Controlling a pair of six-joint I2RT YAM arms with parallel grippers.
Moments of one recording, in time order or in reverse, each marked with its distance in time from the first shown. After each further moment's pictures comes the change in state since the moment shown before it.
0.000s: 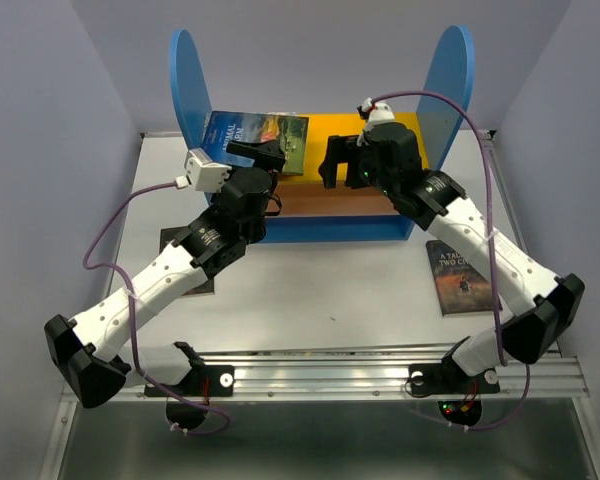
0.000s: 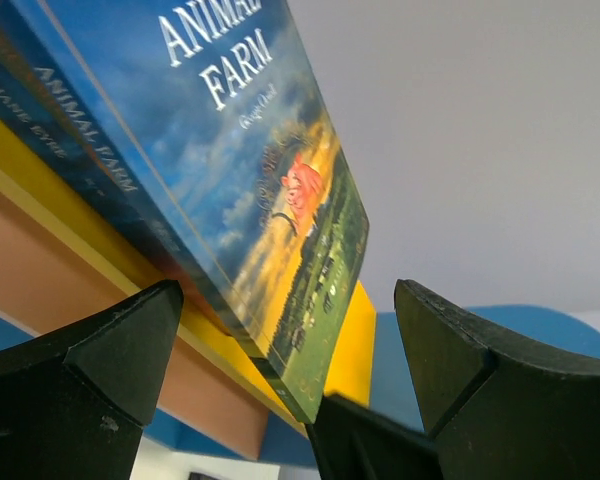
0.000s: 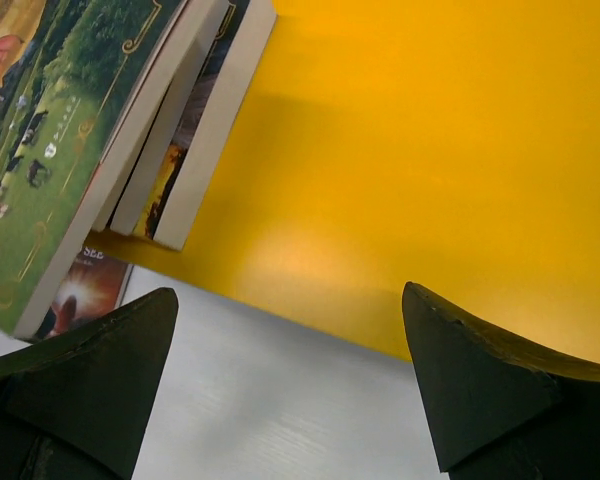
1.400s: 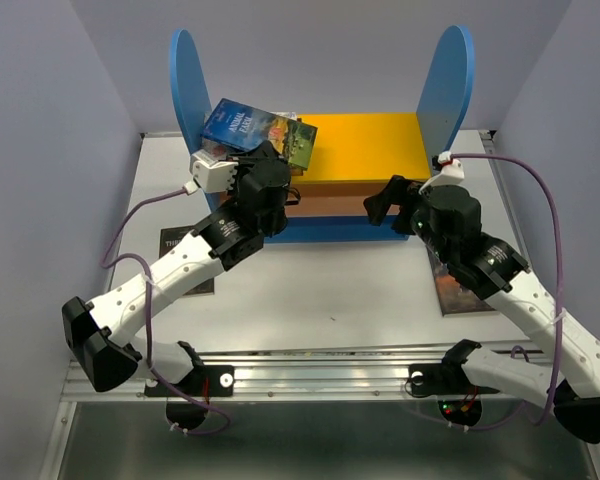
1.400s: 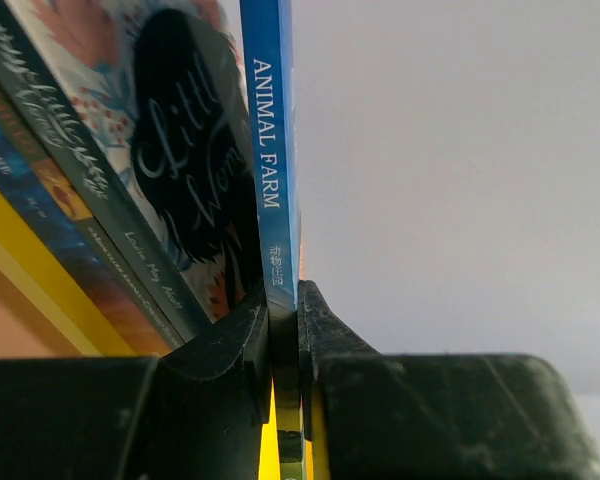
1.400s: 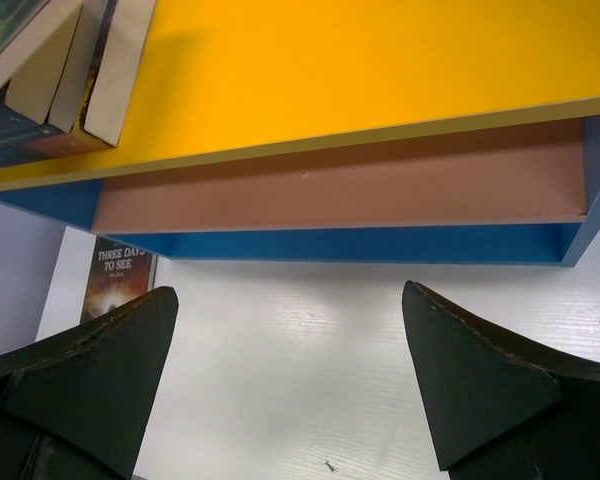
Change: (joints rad) left arm -0.055 0.096 0.080 0.099 -0.226 -0.038; right arm 0.000 -0.483 -0.445 0.022 0.137 0.250
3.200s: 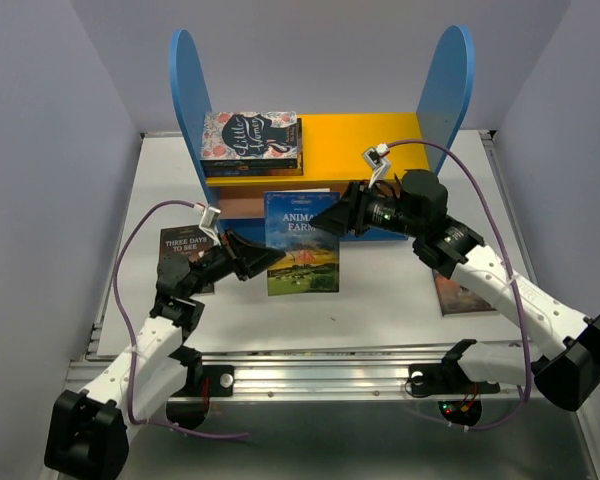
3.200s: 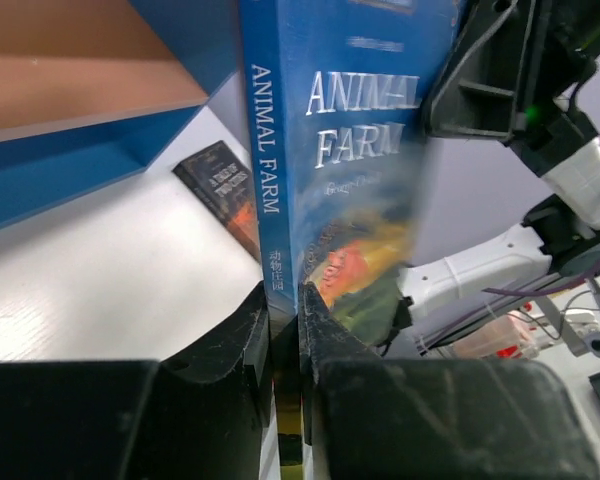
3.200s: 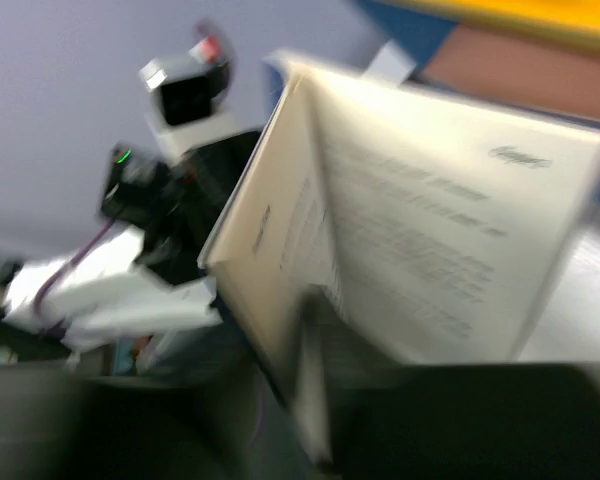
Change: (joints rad) left arm 0.535 -0.504 -1.028 0.901 1.861 0.427; right arm 0.000 0.216 -0.031 0.428 -0.893 0.158
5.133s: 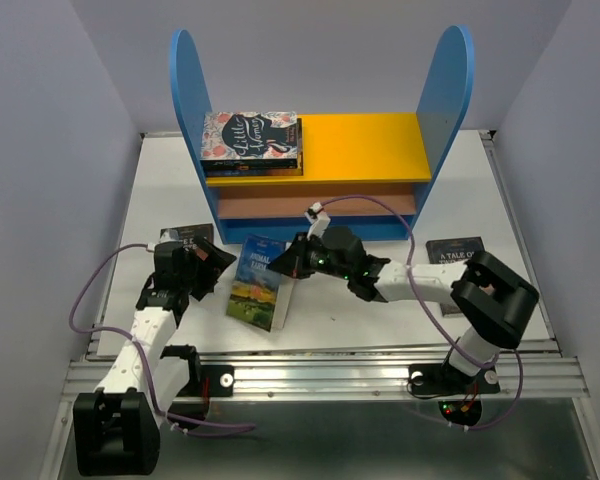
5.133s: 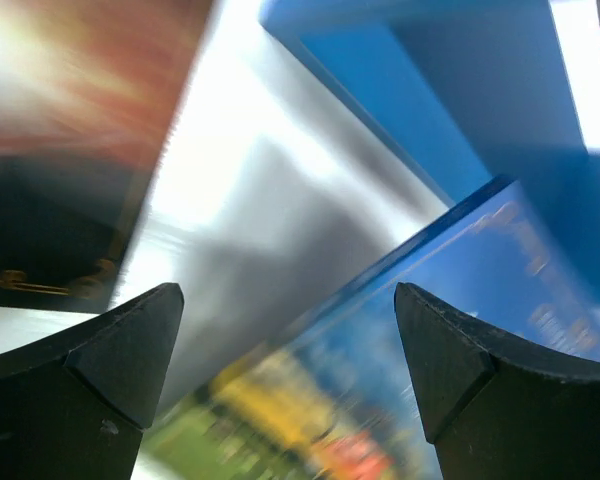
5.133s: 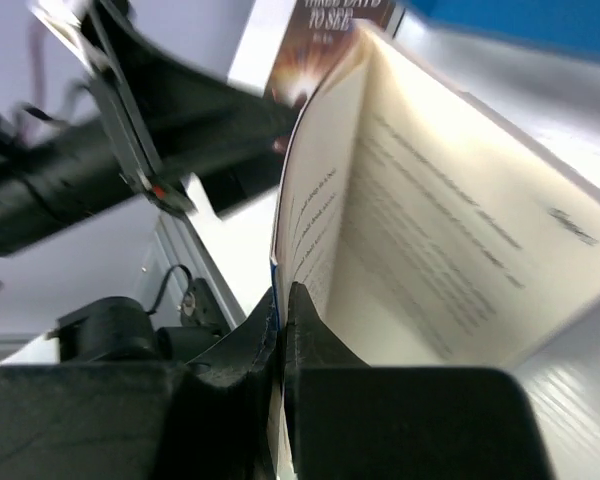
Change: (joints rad) left arm 0.318 0.058 0.100 -0.983 -0.595 0.091; right arm 0.301 0.509 -0.215 0.575 0.407 0.123
